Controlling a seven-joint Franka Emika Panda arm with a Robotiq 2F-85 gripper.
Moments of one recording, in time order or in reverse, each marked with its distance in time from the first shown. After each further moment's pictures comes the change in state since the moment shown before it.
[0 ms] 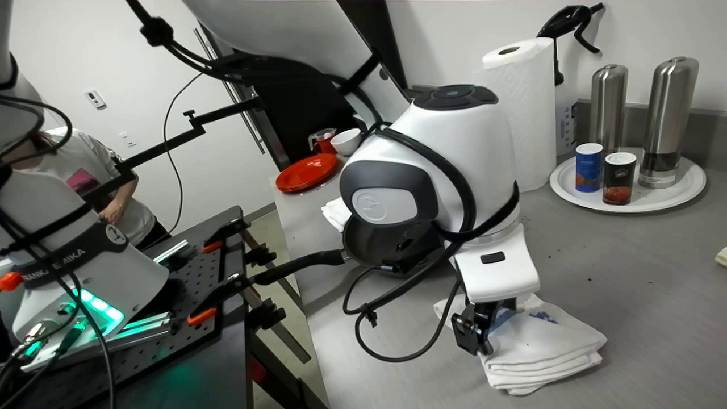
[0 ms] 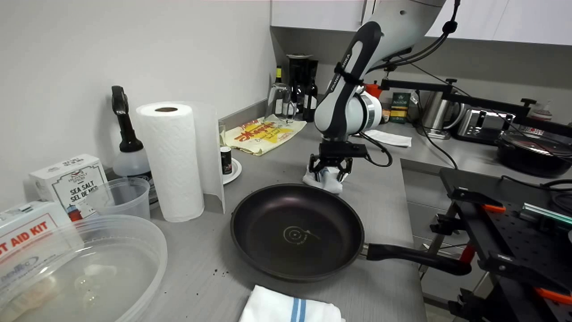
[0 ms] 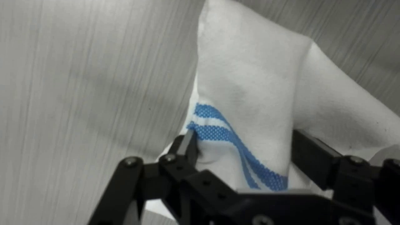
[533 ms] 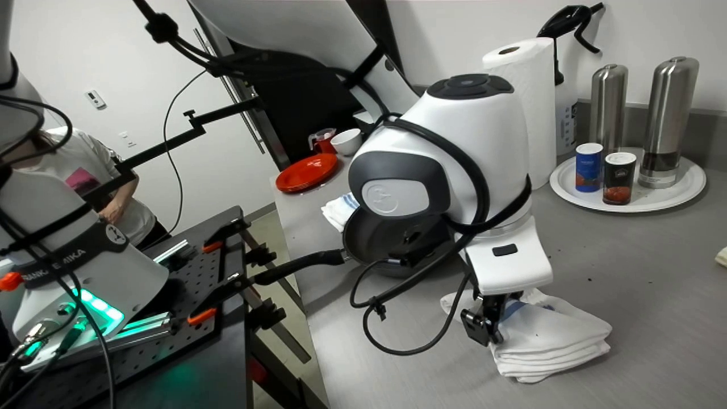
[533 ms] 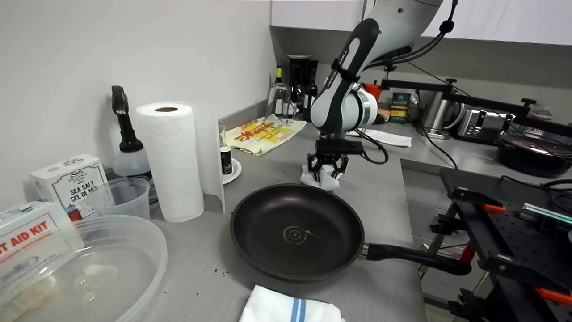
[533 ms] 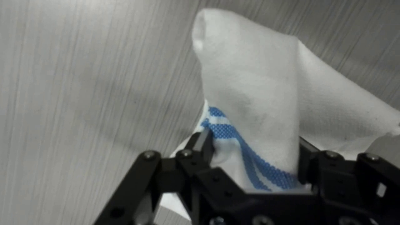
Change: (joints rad) arm -0.001 0.003 0.001 0.037 0.000 -0.045 0.000
